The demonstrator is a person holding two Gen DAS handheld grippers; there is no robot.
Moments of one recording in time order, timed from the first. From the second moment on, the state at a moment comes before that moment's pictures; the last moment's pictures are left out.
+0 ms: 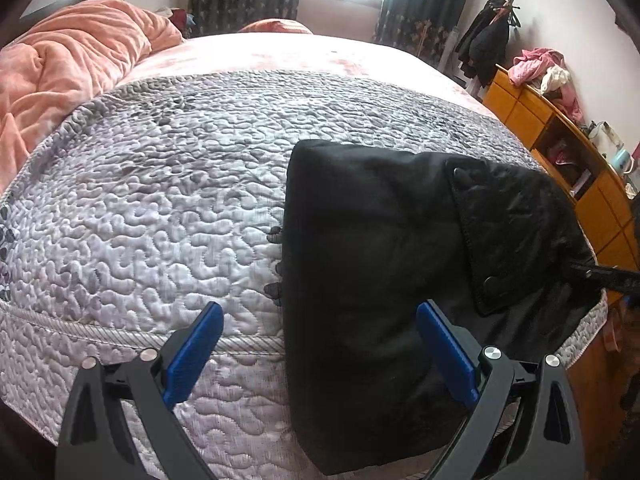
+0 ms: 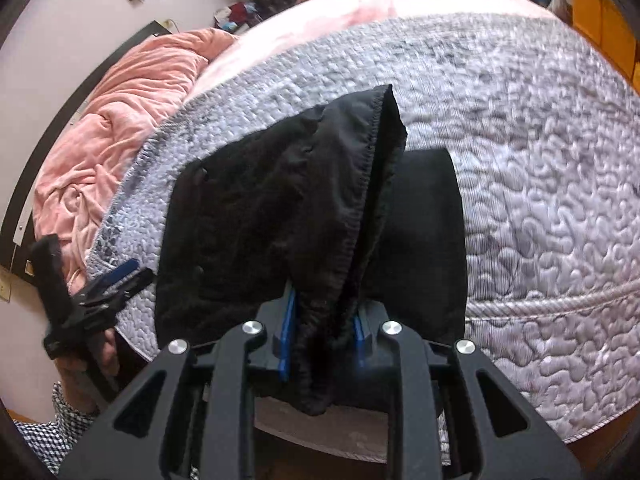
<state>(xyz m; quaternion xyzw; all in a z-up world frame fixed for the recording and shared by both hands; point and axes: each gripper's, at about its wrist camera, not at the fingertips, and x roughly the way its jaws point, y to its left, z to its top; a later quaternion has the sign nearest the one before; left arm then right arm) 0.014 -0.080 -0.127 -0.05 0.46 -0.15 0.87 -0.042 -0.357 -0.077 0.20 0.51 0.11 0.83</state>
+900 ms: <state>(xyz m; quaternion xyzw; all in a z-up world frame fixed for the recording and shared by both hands) 0.013 -0.075 -0.136 -0.05 0.47 -0.14 0.87 -0.019 -0.352 -0.053 0.19 0.49 0.13 0.84</state>
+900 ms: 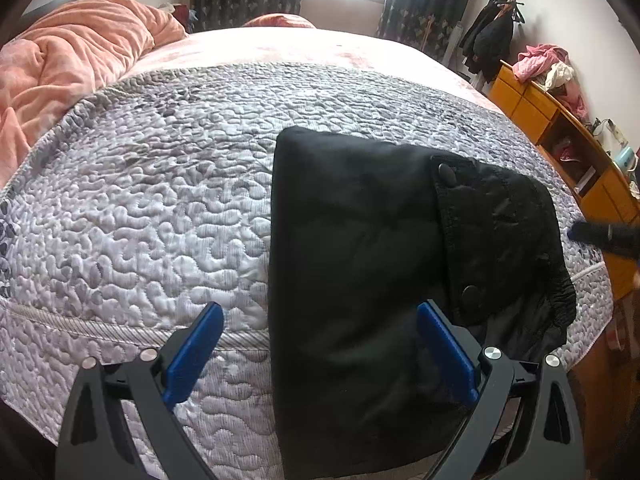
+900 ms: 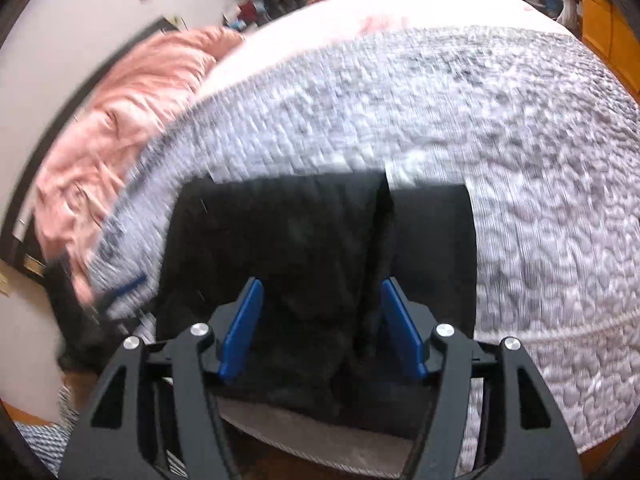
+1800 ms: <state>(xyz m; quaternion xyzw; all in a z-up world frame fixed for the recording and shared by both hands) 0.021 -0.090 -0.133 -0.05 0.47 -0.15 0.87 0.034 -0.382 -0.053 0.21 0.50 0.12 0.83</state>
